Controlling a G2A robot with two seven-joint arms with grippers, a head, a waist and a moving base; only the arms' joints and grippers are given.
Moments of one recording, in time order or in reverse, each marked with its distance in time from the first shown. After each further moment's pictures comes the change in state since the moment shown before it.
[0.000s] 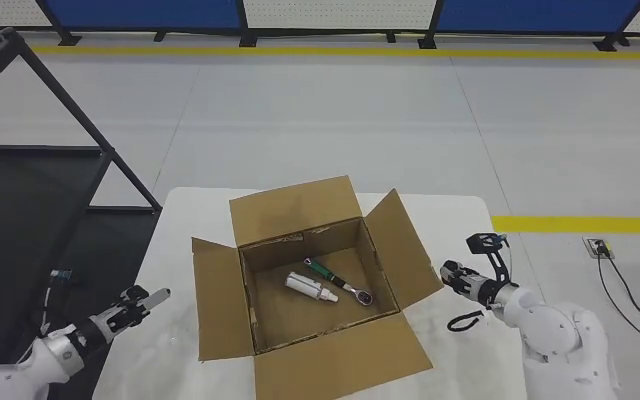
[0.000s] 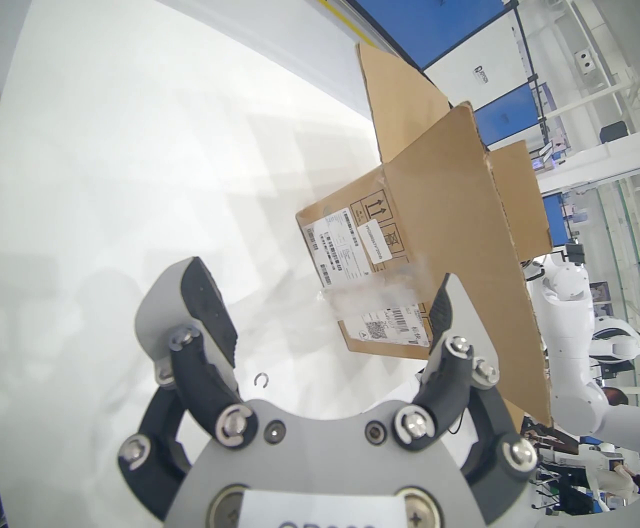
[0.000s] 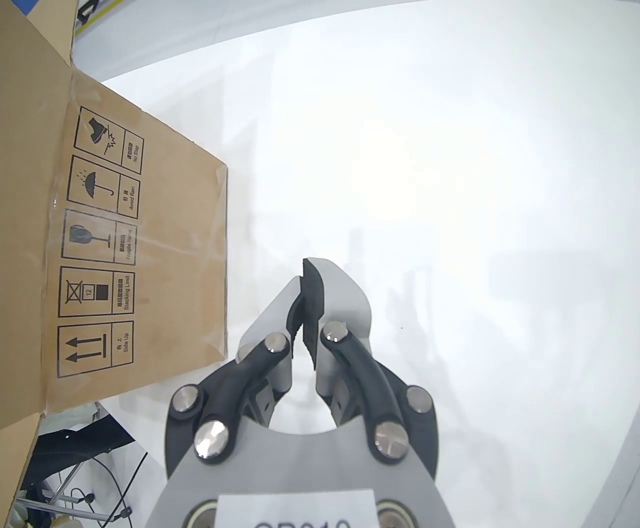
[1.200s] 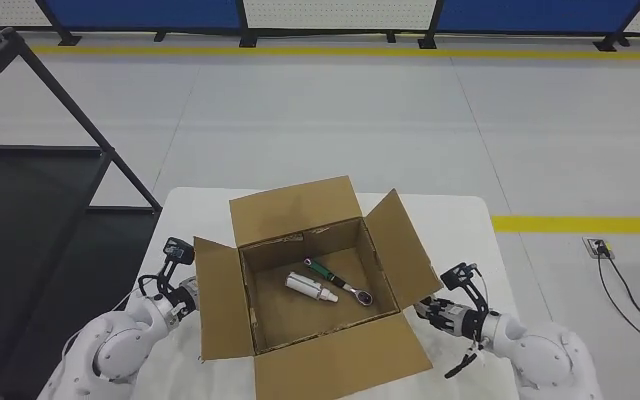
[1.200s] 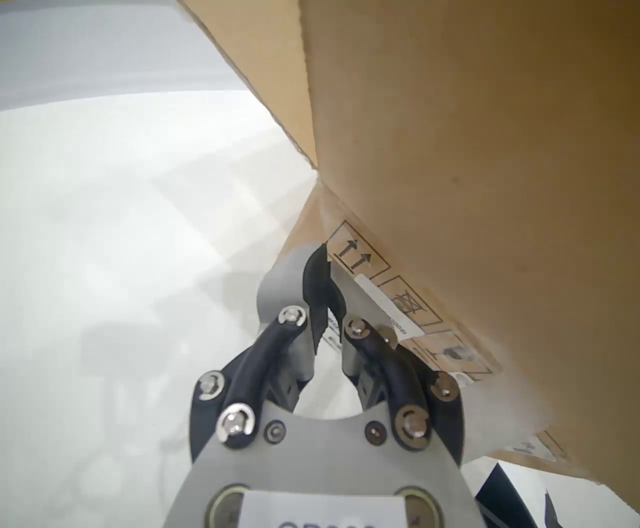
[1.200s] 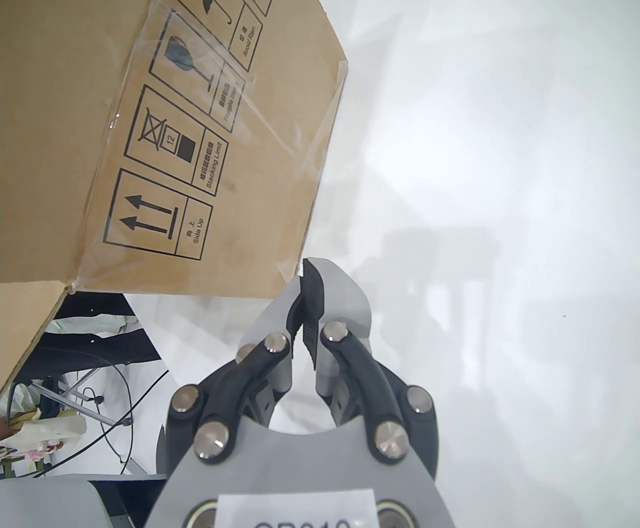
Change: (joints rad) left arm -0.382 -0.054 0.536 0.239 0.532 -0.185 0.377; right arm -0.122 0.072 -0.107 -0.019 0.212 -0.226 0.018
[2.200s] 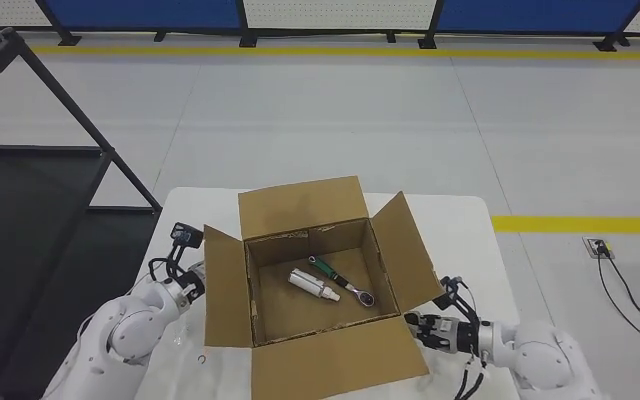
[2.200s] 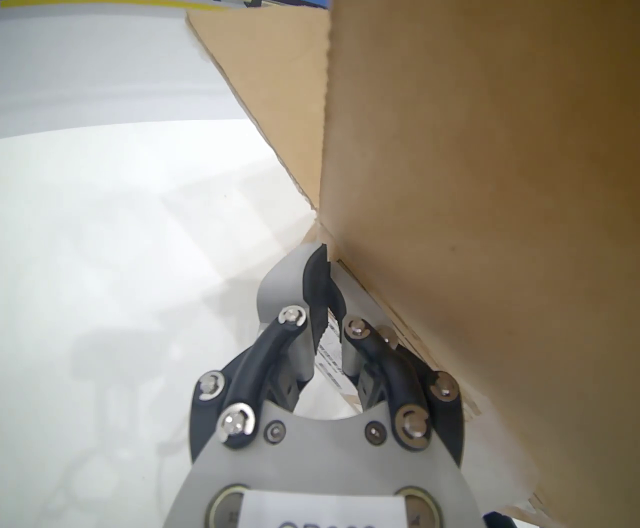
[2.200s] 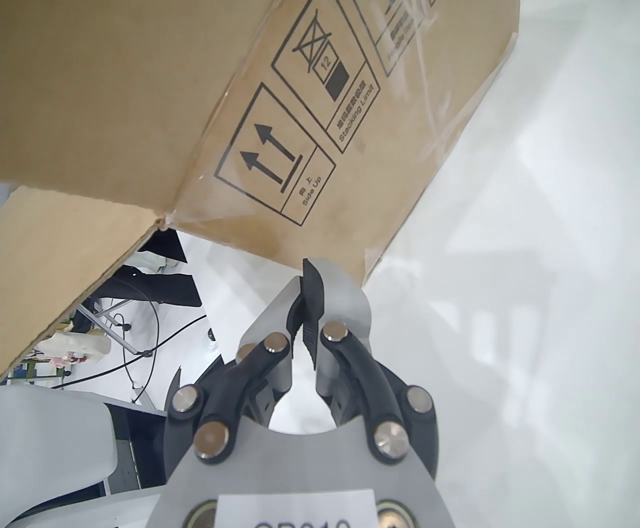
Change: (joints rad) left arm -0.110 -0.026 0.066 0.061 -0.024 0.052 0.017; right arm 0.004 0.112 -0.122 0.048 0.229 -0.196 0.037
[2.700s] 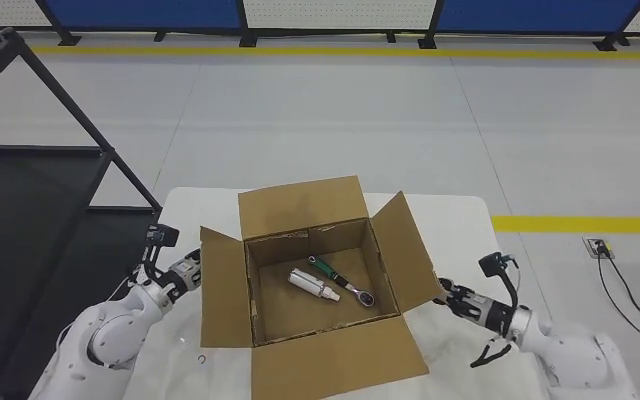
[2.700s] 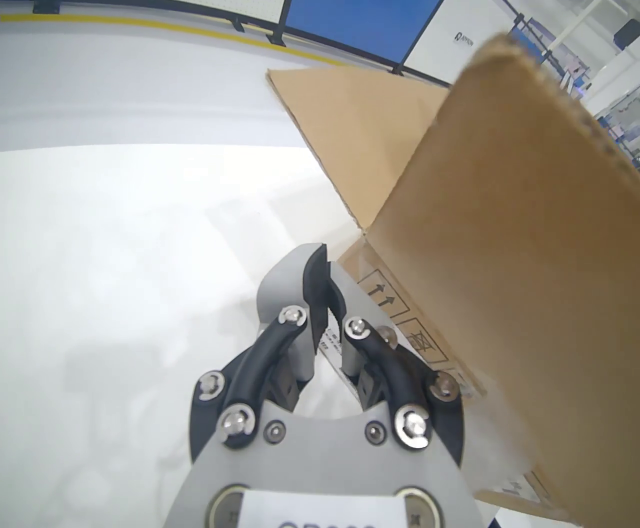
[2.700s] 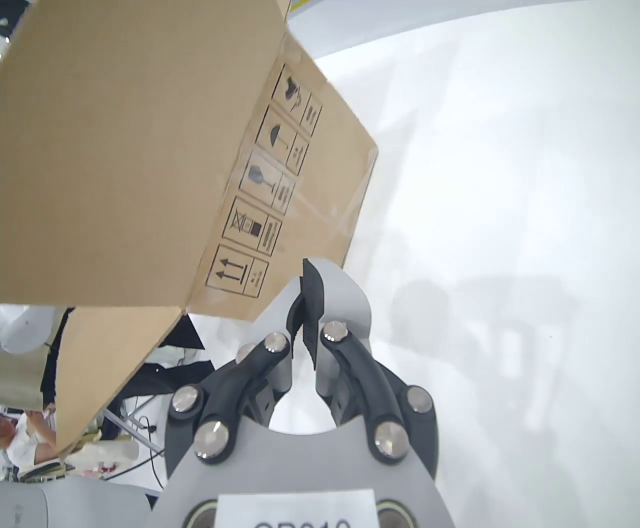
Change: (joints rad) left arm 0.078 0.015 -0.121 -0.020 -0.043 -0.025 0.058; right arm -0.011 0.046 0.109 -0.031 0.143 0.255 -0.157
